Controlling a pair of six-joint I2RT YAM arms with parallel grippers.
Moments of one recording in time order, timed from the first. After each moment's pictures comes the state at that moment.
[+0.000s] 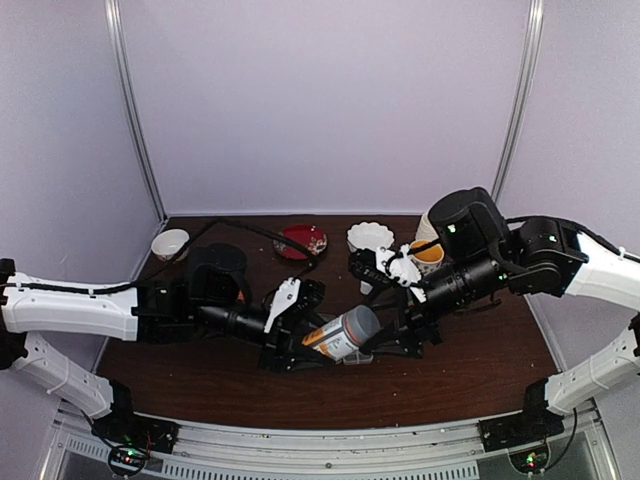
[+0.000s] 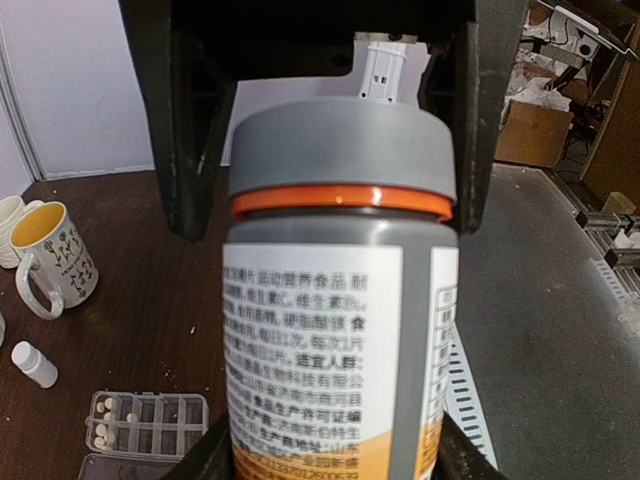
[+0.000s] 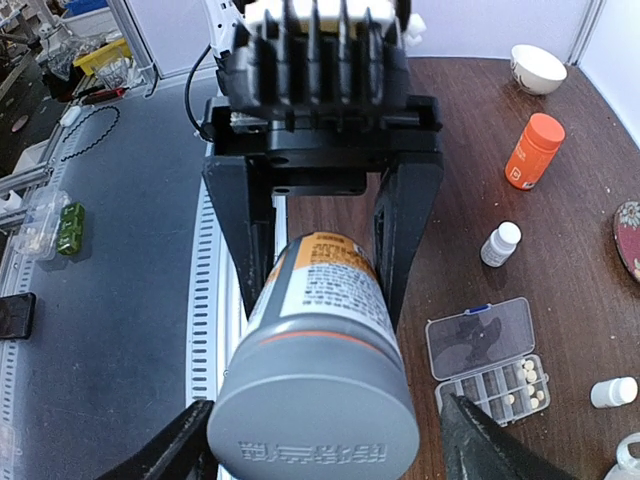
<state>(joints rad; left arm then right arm) -1.15 1.29 0.85 0.09 0.51 0.11 1.15 1.23 1.28 -0.72 -0.32 -0.15</state>
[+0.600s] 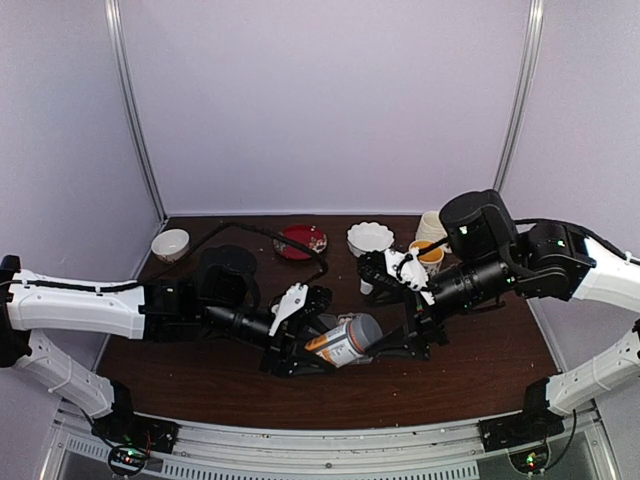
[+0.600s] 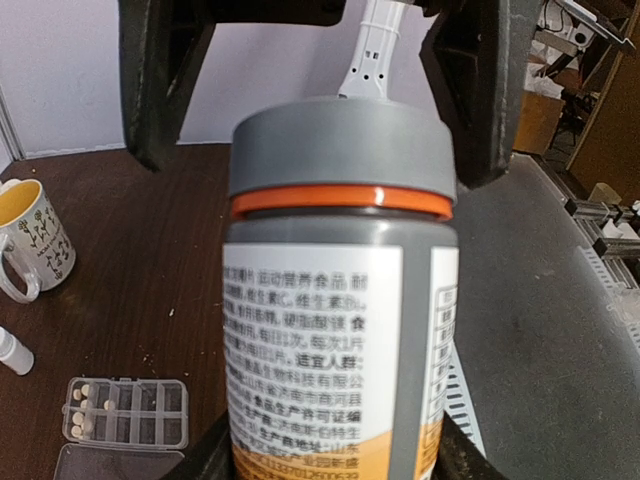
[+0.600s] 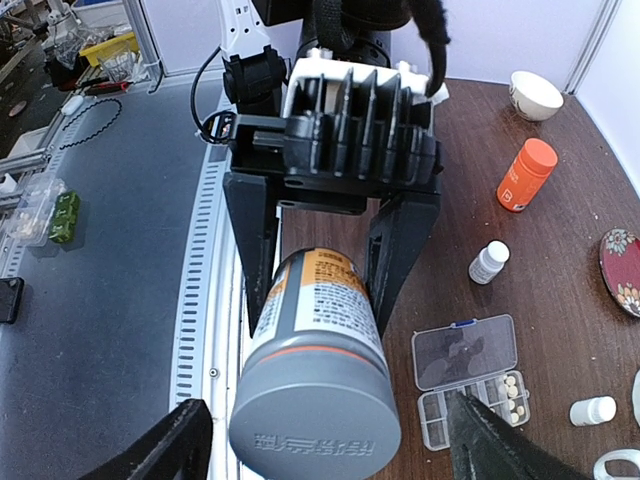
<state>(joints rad) -1.15 1.34 0.88 0.03 0.55 0.11 1.15 1.18 1.24 -0.68 -0.32 -0.23</state>
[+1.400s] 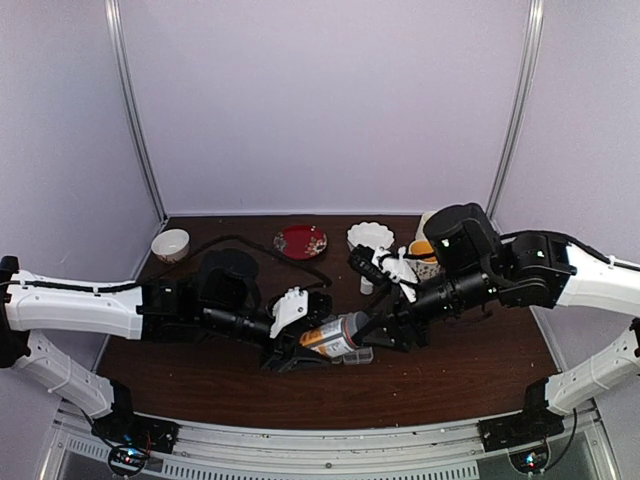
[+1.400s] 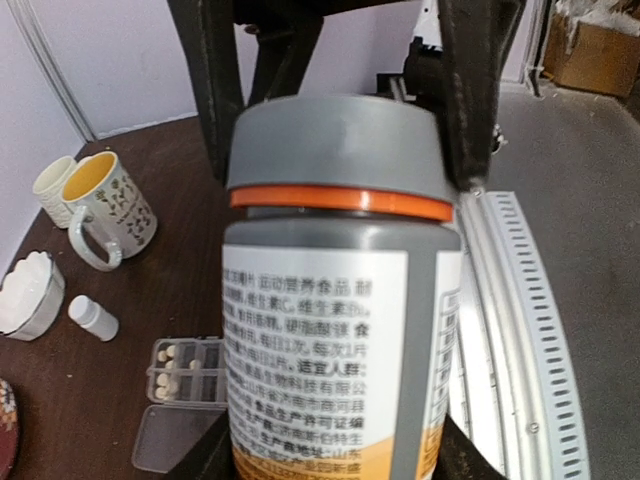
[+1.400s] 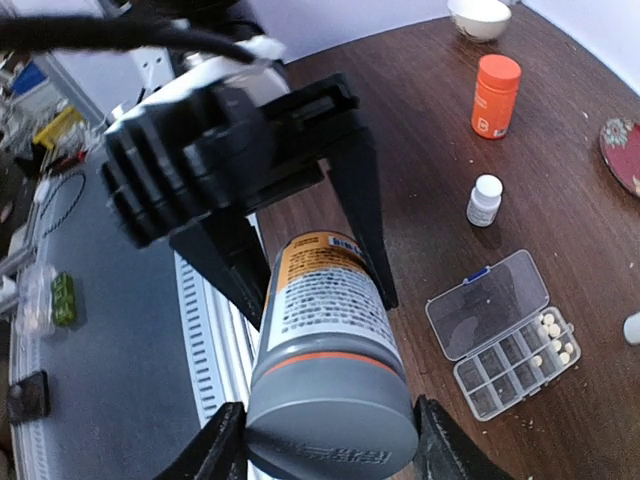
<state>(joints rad) -1.15 1.33 0.88 -0.04 0.35 0.24 1.15 1.22 1.18 -0.62 -0.25 0.05</state>
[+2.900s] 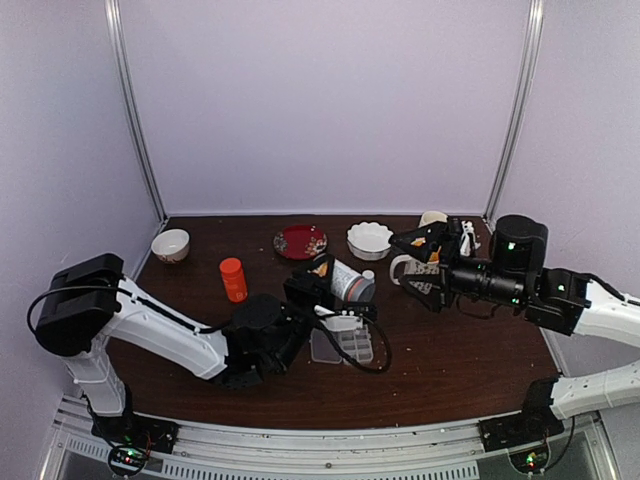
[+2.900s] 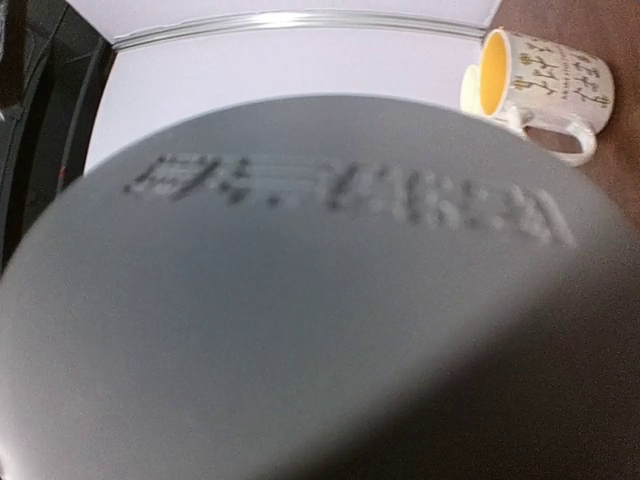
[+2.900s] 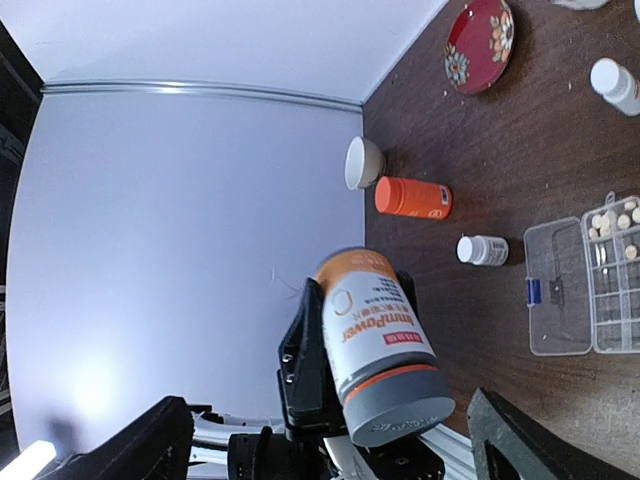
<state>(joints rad) -1.29 1.82 0.85 1.20 -0.80 1.67 0.91 0.95 0.75 0.01 -0.06 1.40</state>
